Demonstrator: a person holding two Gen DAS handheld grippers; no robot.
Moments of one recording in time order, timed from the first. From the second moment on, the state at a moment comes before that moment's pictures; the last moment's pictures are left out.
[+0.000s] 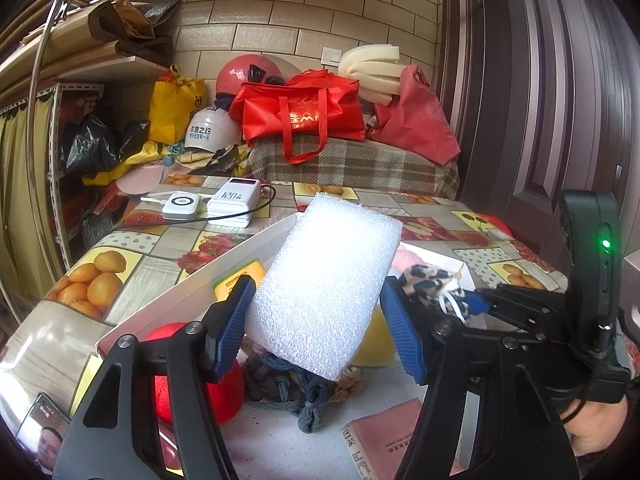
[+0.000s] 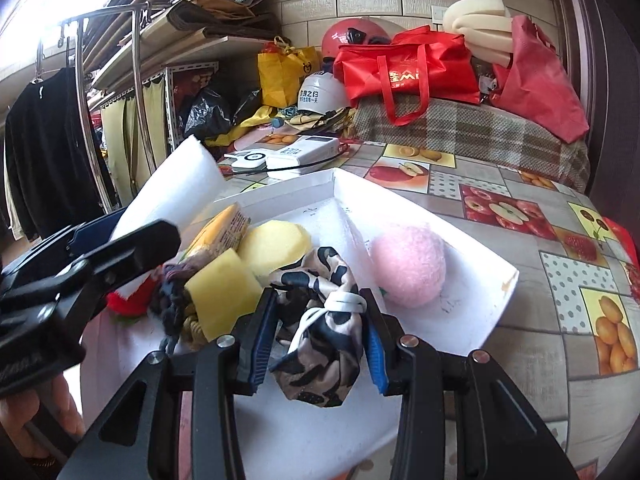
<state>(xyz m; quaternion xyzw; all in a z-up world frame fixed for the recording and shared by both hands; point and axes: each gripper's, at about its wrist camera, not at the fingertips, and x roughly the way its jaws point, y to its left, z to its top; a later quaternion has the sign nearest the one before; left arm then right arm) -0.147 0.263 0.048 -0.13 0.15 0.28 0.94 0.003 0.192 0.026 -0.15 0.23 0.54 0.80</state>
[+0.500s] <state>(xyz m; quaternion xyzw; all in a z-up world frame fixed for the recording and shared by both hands) -0.134 0.271 0.047 -0.13 0.15 0.30 0.93 0.003 0.194 0.034 -0.14 0.18 0.54 0.81</state>
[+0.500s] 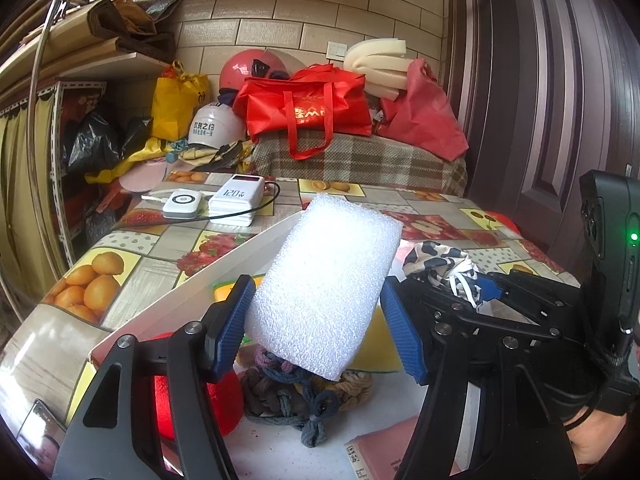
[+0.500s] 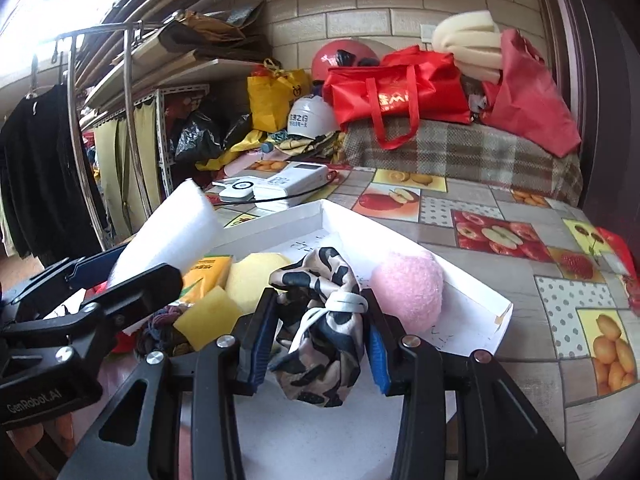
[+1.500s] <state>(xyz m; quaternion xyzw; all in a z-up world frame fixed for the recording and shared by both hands) -0.149 0.249 0.053 -0.09 0.12 0.33 0.93 0.016 0.167 0.040 -0.07 0.17 0.51 0.84</state>
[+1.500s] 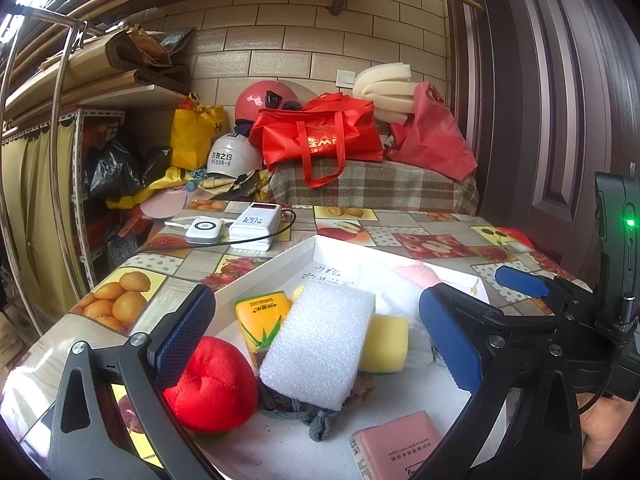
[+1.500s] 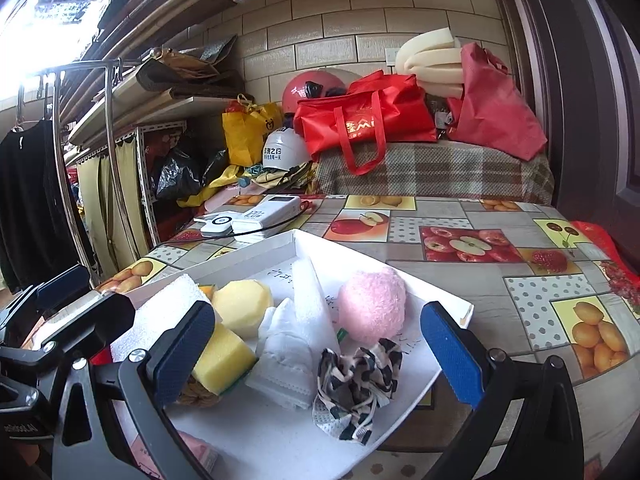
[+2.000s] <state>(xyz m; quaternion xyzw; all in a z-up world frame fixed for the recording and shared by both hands) -0.153 0.196 0.050 -0.08 0.14 0.30 0.94 0.000 0.091 0.035 -0.10 0.17 0.51 0.84</state>
